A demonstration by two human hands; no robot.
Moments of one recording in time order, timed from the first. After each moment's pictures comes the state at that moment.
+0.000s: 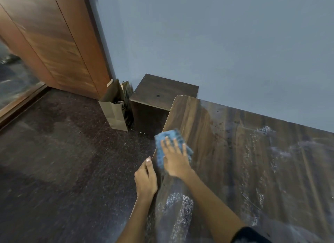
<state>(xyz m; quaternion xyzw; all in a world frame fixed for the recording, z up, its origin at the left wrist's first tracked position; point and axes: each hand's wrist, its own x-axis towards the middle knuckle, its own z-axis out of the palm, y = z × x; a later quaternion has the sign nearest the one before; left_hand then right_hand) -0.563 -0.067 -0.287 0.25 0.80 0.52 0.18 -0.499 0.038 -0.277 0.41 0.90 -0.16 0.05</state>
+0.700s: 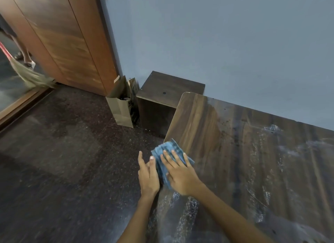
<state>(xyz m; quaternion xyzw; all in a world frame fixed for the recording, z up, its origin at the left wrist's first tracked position) -0.563 -0.084 -0.278 0.17 0.76 0.56 0.27 -0.463 -0.008 -0.285 0.26 0.95 -0.14 0.04</state>
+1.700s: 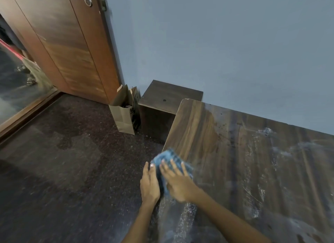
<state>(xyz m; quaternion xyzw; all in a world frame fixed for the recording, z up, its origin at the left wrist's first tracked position) -0.556 -0.111 -0.281 0.15 0.76 0.53 0.33 -0.462 -0.034 -0.267 0.27 0.94 -0.17 0.11</state>
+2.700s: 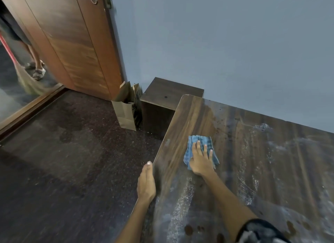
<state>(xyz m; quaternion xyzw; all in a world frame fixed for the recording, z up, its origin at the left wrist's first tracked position) -0.548 -0.144 -0.285 0.16 0.78 0.51 0.34 -0.423 0.014 -0.265 0.52 0.83 -0.17 0.10</state>
